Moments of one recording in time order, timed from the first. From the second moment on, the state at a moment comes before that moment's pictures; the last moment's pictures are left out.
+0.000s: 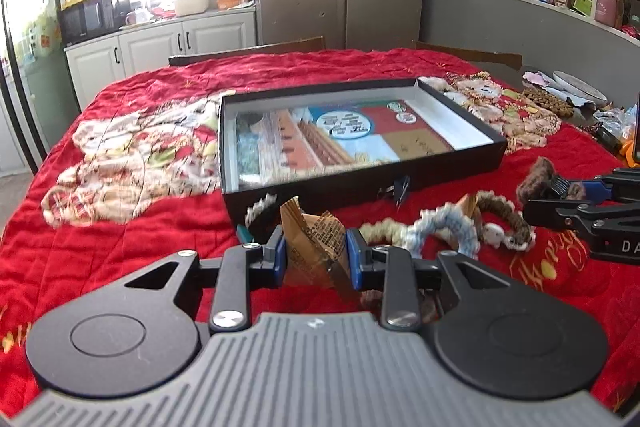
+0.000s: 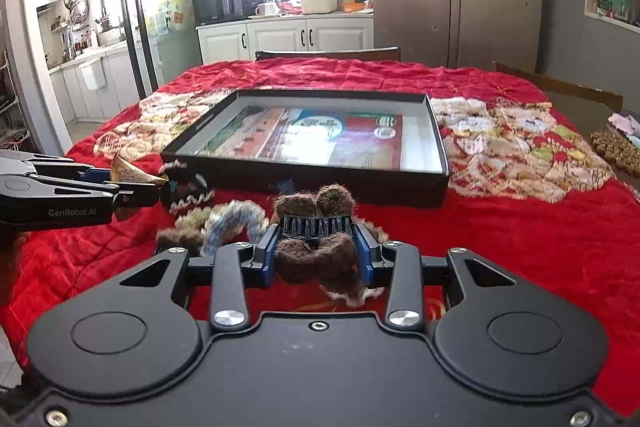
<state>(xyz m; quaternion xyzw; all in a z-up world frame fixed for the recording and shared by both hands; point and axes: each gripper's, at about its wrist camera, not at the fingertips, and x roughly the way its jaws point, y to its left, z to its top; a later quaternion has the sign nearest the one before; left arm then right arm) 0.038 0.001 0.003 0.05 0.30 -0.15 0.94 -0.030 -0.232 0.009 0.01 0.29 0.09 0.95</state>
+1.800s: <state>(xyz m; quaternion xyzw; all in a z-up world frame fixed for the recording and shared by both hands) 0.266 -0.031 -0.027 0.03 0.33 -0.07 0.94 0.238 -0.234 -0.032 -0.01 0.32 0.05 0.95</state>
